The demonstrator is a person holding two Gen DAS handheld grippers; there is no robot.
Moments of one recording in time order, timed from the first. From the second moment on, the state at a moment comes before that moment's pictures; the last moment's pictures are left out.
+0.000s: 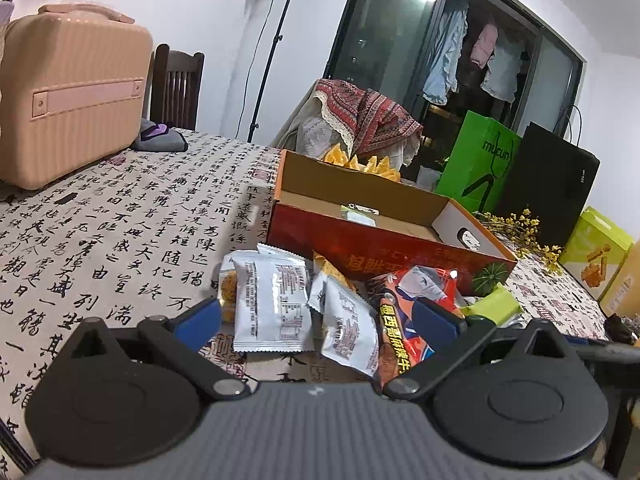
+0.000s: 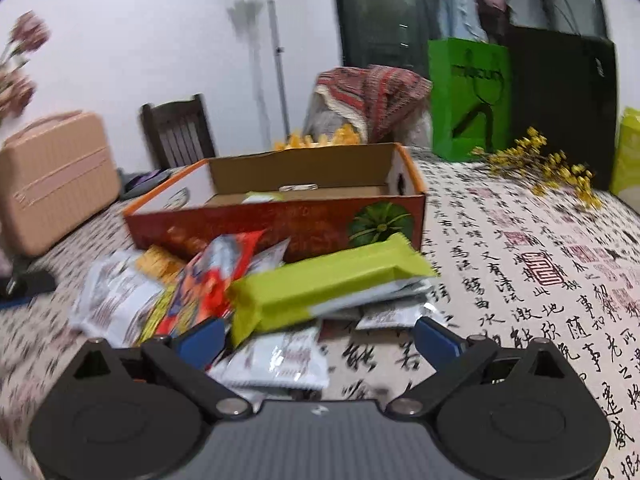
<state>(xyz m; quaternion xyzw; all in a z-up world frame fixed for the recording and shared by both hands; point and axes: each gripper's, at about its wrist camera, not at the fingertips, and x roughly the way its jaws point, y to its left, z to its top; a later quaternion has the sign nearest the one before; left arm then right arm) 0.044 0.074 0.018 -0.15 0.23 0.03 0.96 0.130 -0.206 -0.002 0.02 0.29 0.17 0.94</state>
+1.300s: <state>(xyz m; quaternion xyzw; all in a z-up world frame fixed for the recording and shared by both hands) 0.047 0.076 0.012 -0.15 0.25 0.04 0.96 0.160 -0.207 -0.012 -0.01 0.32 0.10 0.94</state>
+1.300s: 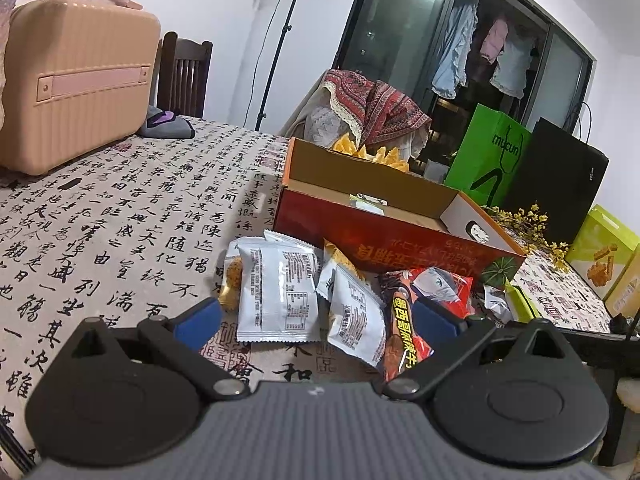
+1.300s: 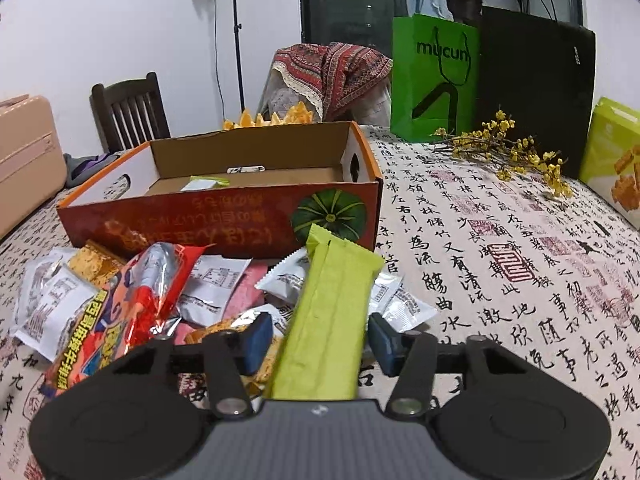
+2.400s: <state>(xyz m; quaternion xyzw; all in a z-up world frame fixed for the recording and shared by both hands) 0.100 0.026 -0.009 -0.04 0.30 0.05 0.95 0.132 -0.237 -0.006 0.04 0.26 0.12 0.96</state>
